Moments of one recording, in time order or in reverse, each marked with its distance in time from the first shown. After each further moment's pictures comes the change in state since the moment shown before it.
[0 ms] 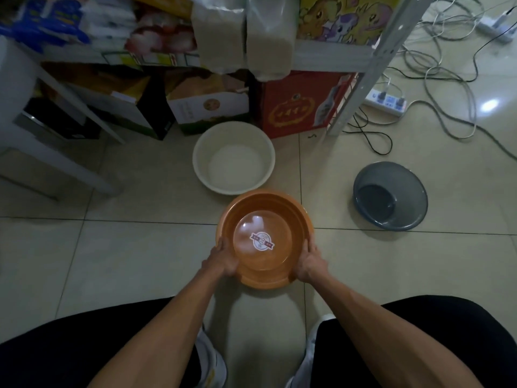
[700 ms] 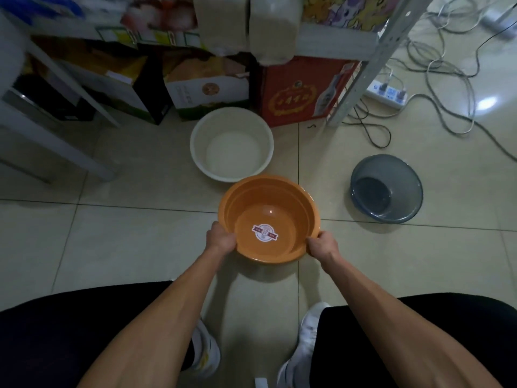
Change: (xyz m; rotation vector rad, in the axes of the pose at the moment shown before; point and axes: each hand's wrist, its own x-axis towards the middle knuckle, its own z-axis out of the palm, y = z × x) left_hand -0.042 0.051 -0.033 -0.512 0.220 -0.077; right_hand -0.002 0.020 -0.048 0.769 0.211 0.177
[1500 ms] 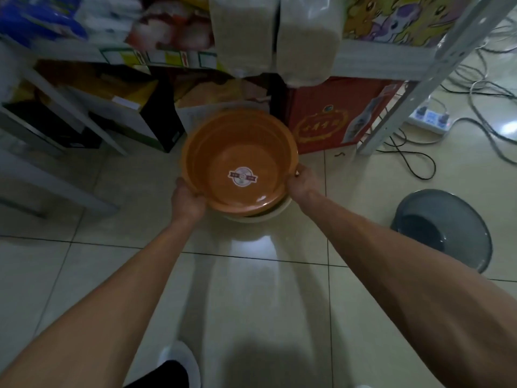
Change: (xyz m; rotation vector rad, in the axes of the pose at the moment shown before) left_hand 0.130 0.111 -0.113 -0.071 0.335 0.292; right_hand 0.076 -0.261 0.056 0.072 0.003 -0.543
